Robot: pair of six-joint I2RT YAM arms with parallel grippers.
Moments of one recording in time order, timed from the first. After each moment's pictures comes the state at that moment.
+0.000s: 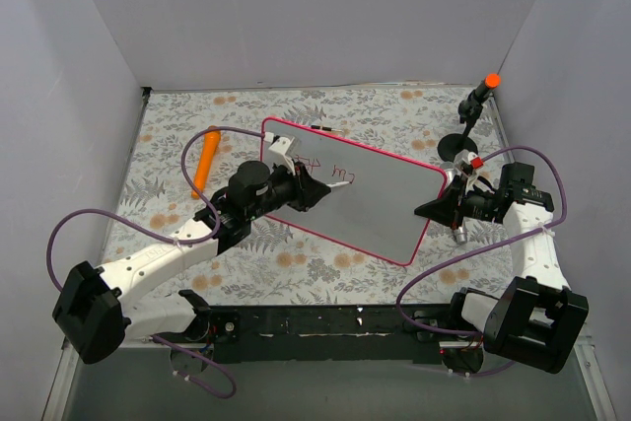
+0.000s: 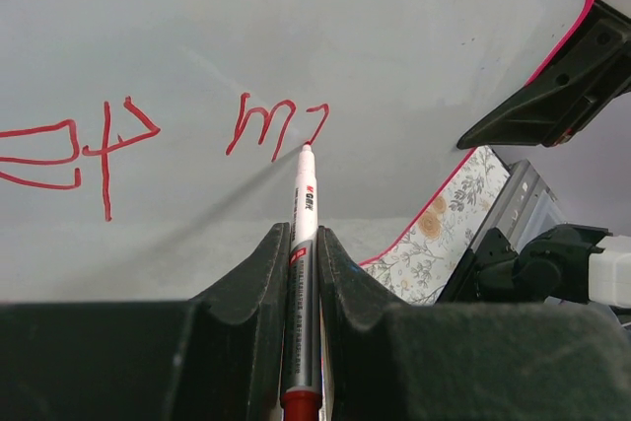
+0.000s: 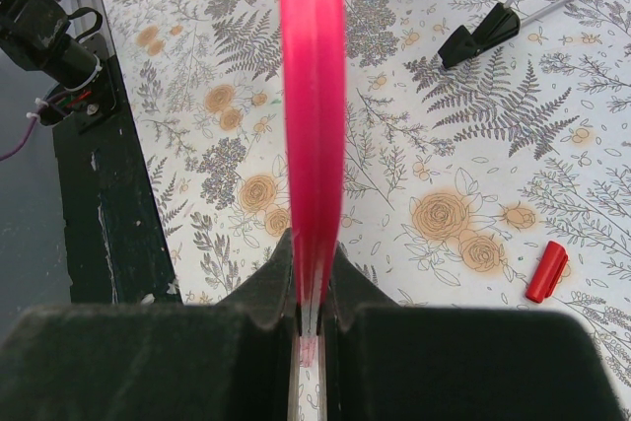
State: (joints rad) left arm -0.76 1.14 0.76 0.18 0.16 -0.50; right arm -0.27 1.12 0.79 -0.94 -1.34 -0.92
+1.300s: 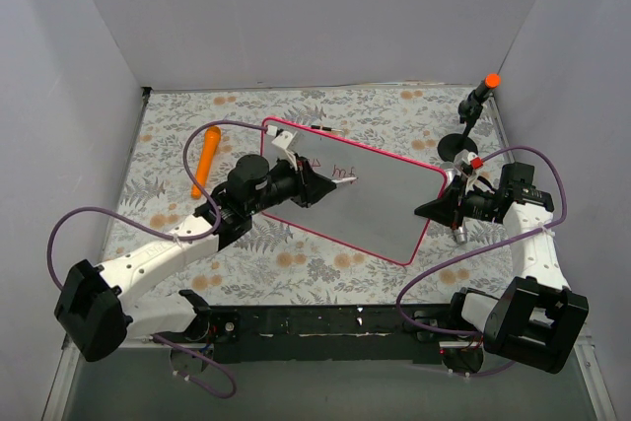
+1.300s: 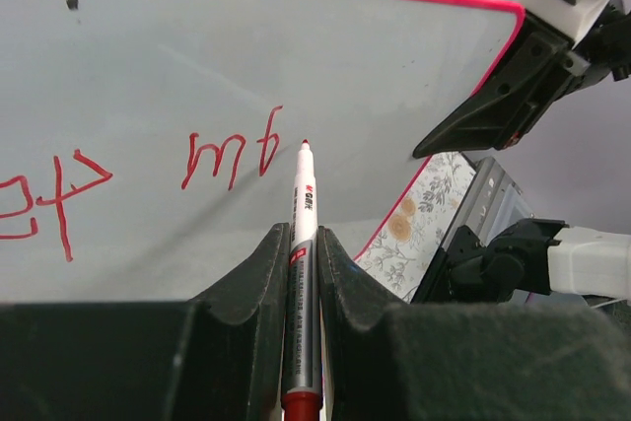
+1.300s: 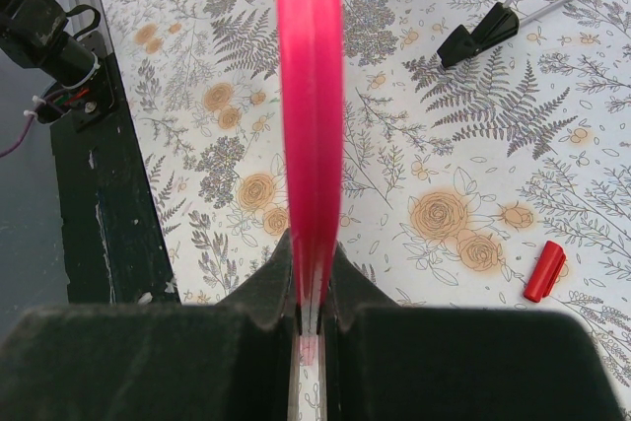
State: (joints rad) left arm -0.76 1.14 0.81 0.19 0.24 -0.50; right arm -0.27 1.12 0.79 -0.94 -1.34 -0.92
